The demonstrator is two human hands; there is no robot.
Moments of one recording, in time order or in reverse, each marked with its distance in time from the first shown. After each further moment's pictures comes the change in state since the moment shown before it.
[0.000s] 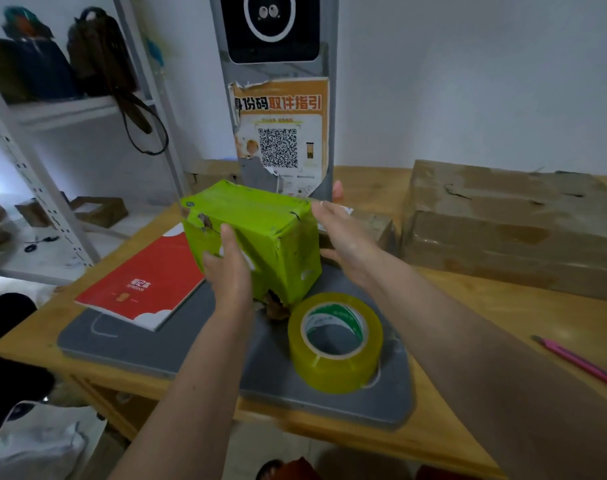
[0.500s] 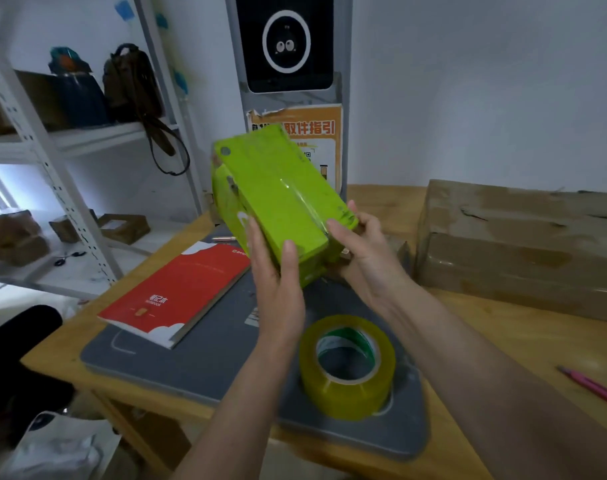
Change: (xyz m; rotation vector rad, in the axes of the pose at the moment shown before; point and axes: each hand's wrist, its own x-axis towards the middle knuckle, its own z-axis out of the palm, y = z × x) left_hand -0.064 0.011 0.012 0.020 -0.271 0.592; right_hand -0.022 -0.009 -0.002 0.517 -0.021 -0.153
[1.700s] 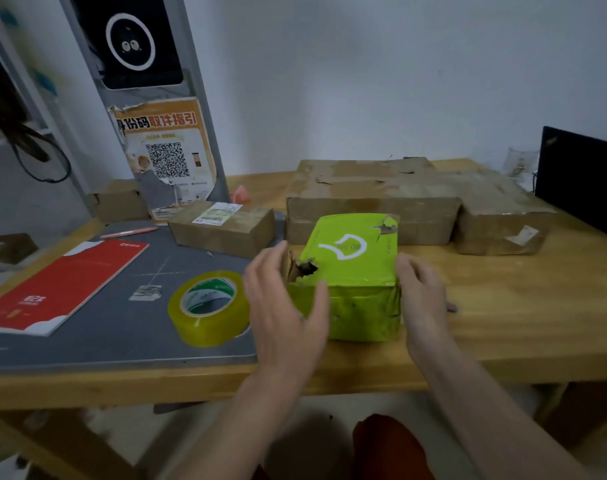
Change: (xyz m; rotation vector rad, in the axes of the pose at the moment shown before) left_hand -0.182 0.058 0.097 0.274 -0.131 0.408; right_hand -0.200 -0.061 -0.196 -0.451 0.766 -0.275
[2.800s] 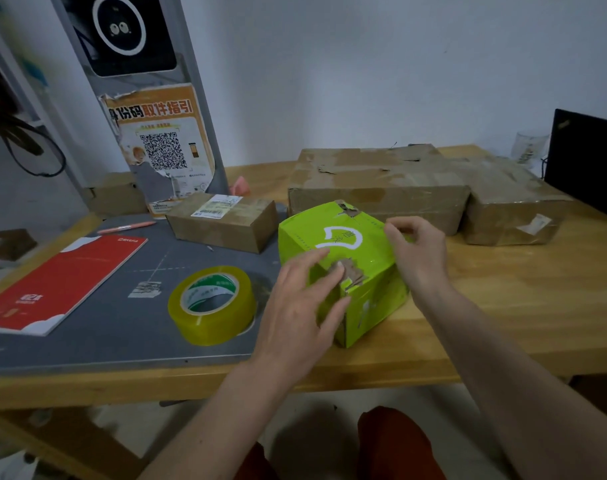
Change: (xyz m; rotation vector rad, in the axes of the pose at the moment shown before) left_hand 0.005 -0.030 0.004 0.116 -0.375 0.326; right_hand 0.045 -0.013 0.019 -0.305 -0.052 -0.240
